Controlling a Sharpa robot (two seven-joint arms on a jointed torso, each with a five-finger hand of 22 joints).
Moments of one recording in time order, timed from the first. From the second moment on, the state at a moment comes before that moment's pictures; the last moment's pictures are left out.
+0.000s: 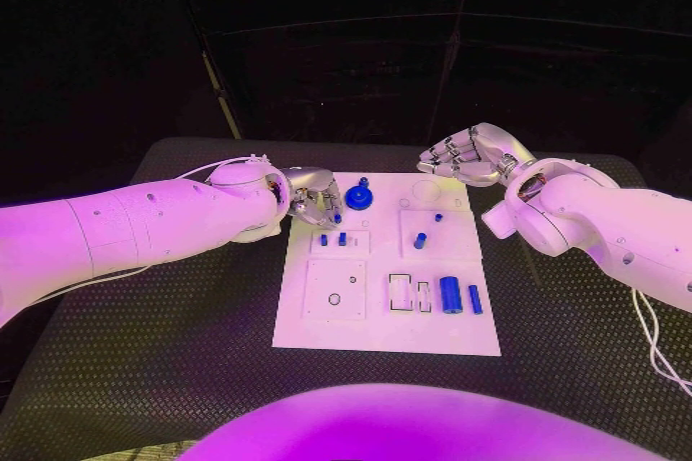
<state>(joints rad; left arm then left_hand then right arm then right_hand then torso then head) 1.22 -0.71 -0.15 1.31 -1.33 -0.10 -0.07 1.33 -0.12 0.36 0.02 0.09 0.94 0.16 0.11 0.06 1.05 0.10 0.27 0.07 1.47 0.00 1.34 1.01 0.12 1.40 0.10 1.09 1.11 1.11 -0.75 0.10 1.43 -0.87 -0.31 0.06 1.43 0.01 -0.08 0.21 0.37 0.87 0.22 0.17 0.07 0.92 0.20 0.35 0.06 0.89 0.19 0.09 0.07 0.17 0.68 0.29 0.10 0.07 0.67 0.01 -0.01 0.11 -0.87</state>
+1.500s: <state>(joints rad) 1.24 -0.90 -0.15 1.44 -0.29 -0.15 0.36 1.36 -0.09 0.39 0.00 0.09 1.02 0.17 0.14 0.07 1.11 0.10 0.25 0.07 1.24 0.01 1.00 0.45 0.17 1.18 0.11 0.64 0.74 1.07 -0.78 0.07 1.47 -1.76 -0.14 -0.17 1.48 -0.12 0.21 0.13 0.23 1.01 0.15 0.07 0.07 1.10 0.09 0.15 0.06 1.47 0.00 1.34 1.14 0.17 1.19 0.10 0.79 0.47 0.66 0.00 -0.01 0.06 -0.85</state>
